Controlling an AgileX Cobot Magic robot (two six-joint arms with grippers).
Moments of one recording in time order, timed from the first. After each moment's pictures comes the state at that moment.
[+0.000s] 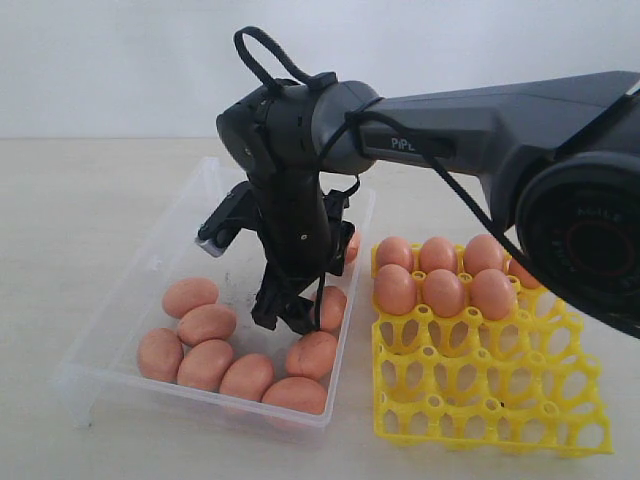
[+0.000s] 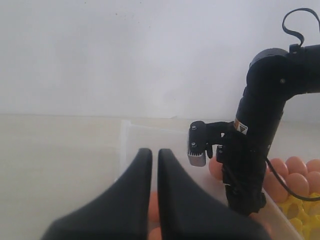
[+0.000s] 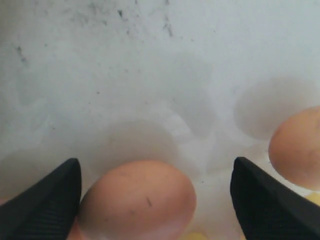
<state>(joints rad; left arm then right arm) -0.33 0.00 0.00 0.20 0.10 -0.37 0.77 2.32 -1.88 -0.17 1.21 -0.27</state>
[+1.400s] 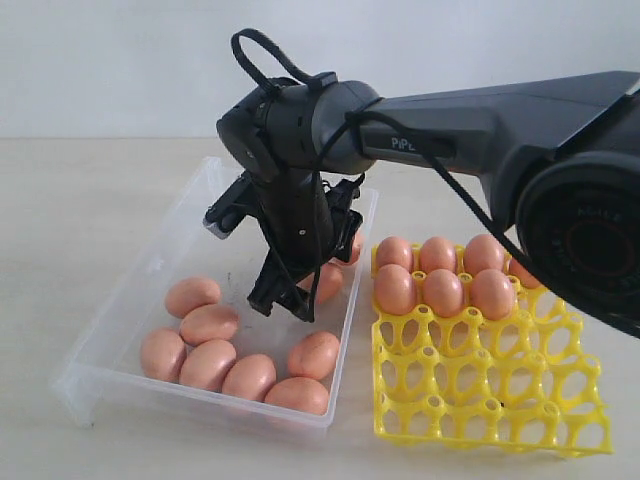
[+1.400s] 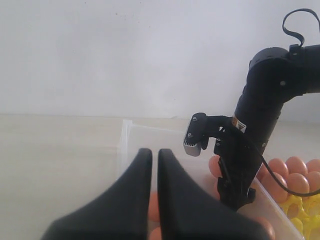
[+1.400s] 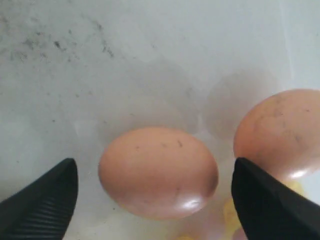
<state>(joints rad) -0.33 0.00 0.00 0.20 0.10 -0.37 0.77 2.32 -1.88 -0.25 1.17 -0.10</state>
